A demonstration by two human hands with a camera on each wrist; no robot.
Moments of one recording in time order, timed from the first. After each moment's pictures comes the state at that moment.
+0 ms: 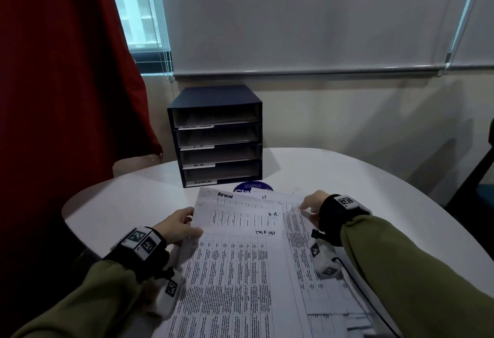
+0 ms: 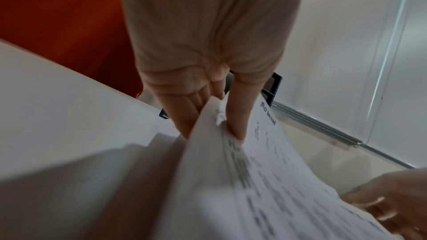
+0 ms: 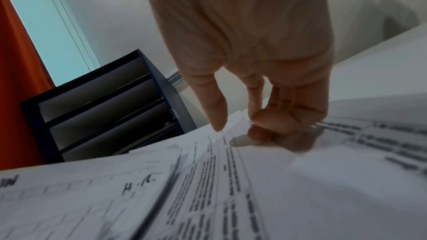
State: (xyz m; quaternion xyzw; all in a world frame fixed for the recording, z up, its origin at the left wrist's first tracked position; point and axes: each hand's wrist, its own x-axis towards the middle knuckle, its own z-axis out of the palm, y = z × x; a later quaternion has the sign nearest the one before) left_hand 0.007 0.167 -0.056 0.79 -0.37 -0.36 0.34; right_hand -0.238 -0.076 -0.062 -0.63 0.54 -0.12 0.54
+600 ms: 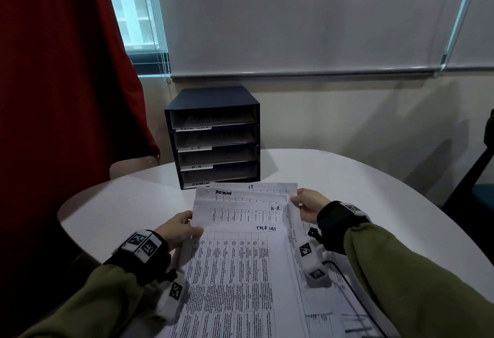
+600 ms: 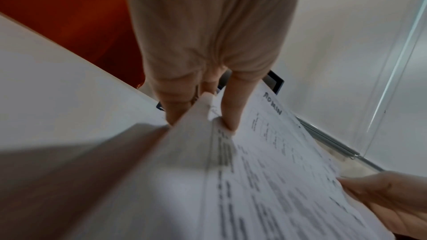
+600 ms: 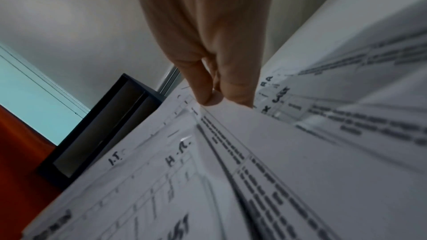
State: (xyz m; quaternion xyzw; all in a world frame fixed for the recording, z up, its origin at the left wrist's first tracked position) left_hand 0.000 0.160 -0.060 0.77 -0.31 -0.39 0.39; right_hand -0.217 -0.074 -0.072 -0.55 0.43 -0.21 0.68
